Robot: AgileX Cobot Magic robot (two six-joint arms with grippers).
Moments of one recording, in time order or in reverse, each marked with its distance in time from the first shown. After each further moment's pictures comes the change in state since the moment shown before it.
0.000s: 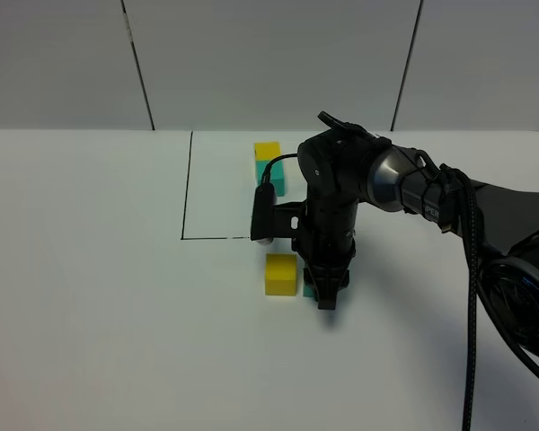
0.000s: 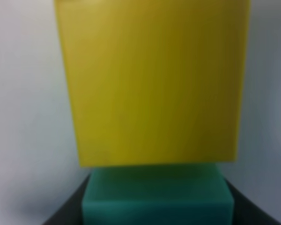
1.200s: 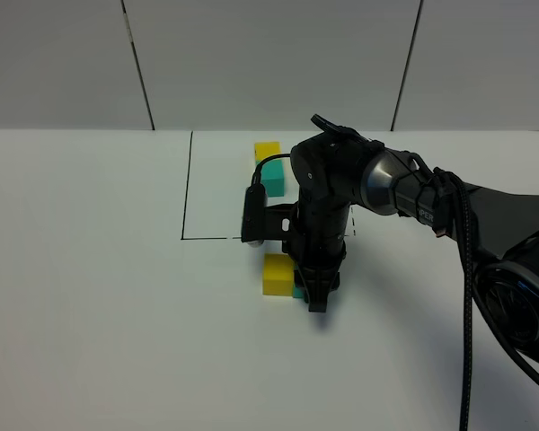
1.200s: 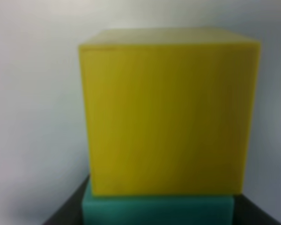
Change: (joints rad) left arm 0.000 0.000 0.000 0.000 0.000 0.002; right arm 0.018 0.000 0.000 0.015 -0.021 -0.009
